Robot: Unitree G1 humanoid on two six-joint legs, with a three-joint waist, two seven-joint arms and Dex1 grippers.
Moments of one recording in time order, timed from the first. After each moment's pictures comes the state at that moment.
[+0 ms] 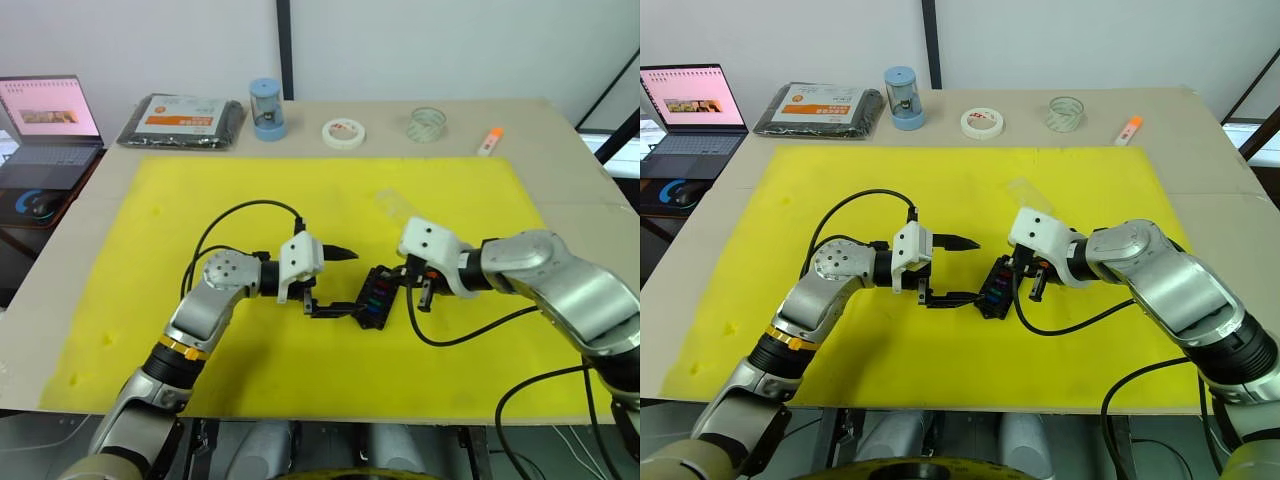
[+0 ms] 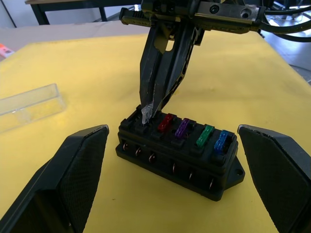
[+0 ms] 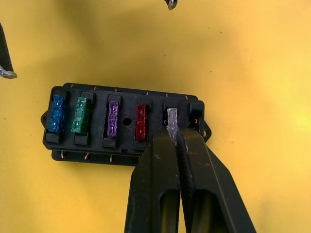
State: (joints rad) left arm -0.47 0.37 -0.30 -0.02 -0.25 0.16 -1.10; right arm -0.56 -0.95 0.31 -0.51 0.36 1.04 0.83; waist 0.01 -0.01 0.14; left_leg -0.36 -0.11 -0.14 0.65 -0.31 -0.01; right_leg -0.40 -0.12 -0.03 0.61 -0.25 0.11
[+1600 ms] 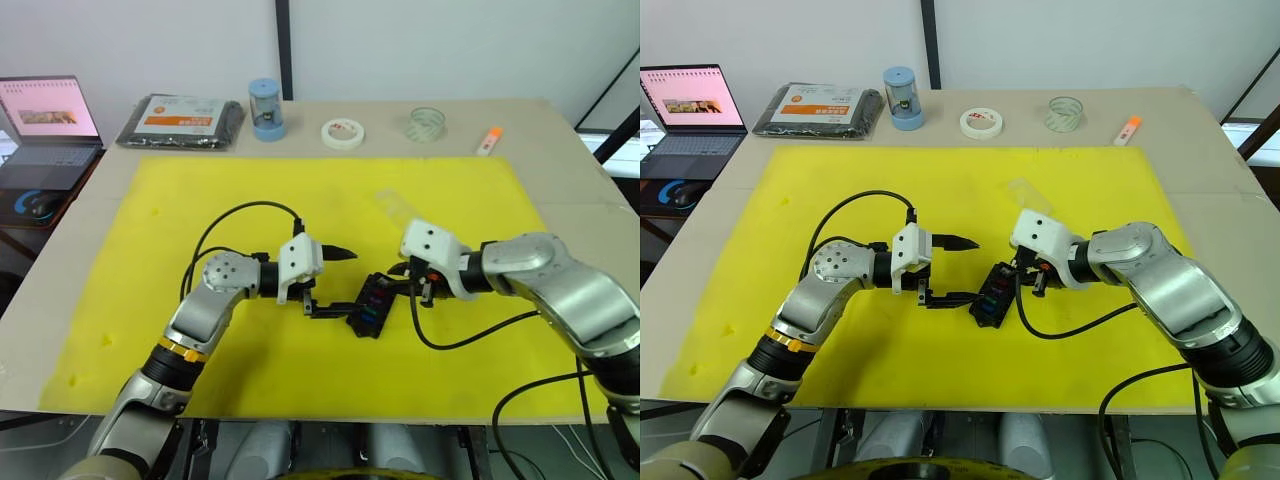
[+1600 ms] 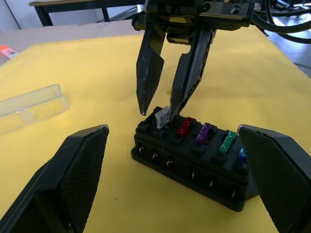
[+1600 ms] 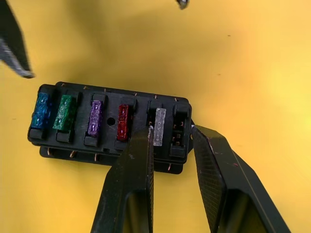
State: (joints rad) left arm -0.46 0.37 -0.30 -0.02 -0.24 0.14 -1.09; right arm -0.52 -0.93 0.27 -0.49 0.36 0.99 0.92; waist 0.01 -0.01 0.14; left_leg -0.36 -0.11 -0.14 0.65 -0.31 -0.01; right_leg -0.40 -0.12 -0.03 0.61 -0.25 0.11
